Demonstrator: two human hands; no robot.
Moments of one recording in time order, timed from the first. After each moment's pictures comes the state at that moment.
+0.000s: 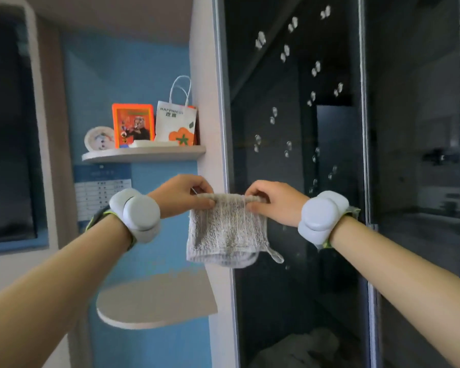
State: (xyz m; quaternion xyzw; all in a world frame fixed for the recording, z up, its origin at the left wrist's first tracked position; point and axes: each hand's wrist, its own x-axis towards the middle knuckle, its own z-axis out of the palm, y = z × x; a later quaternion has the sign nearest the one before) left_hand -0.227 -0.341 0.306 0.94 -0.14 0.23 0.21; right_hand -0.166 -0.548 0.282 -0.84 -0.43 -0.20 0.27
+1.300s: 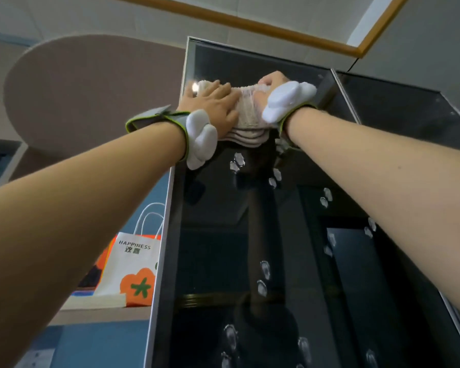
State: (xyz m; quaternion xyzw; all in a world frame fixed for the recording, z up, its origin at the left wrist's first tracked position) left_hand -0.083 -0.428 0.645 0.73 0.00 0.63 -0.27; right_hand -0.041 -0.563 0.655 -0.61 -0.33 -0.59 0.40
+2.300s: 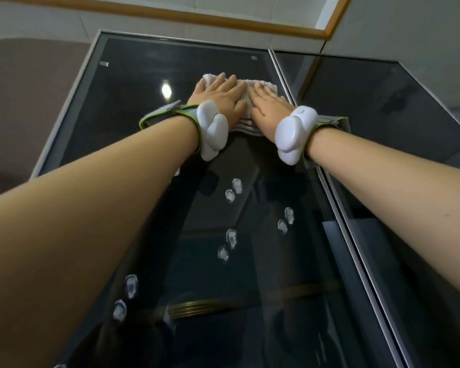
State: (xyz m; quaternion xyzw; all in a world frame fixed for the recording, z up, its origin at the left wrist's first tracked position) left_hand 0.009 -0.562 0.667 0.74 -0.03 0.62 -0.25; right_hand 0.058 -0.680 0.631 -0.71 -0.31 -0.60 0.18
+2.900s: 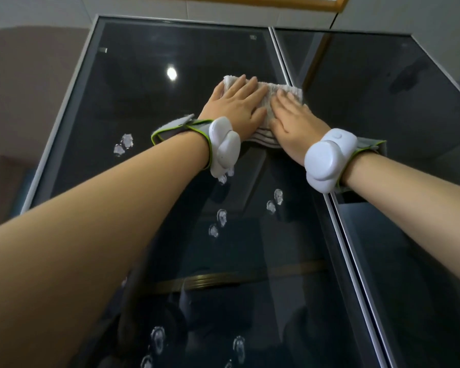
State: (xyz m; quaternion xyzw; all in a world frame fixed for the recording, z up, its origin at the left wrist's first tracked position) left_hand 0.022 -0.579 0.617 0.74 -0.08 0.61 -0.27; right_hand 0.072 -0.702 0.569 -0.71 -0.30 -0.60 0.19
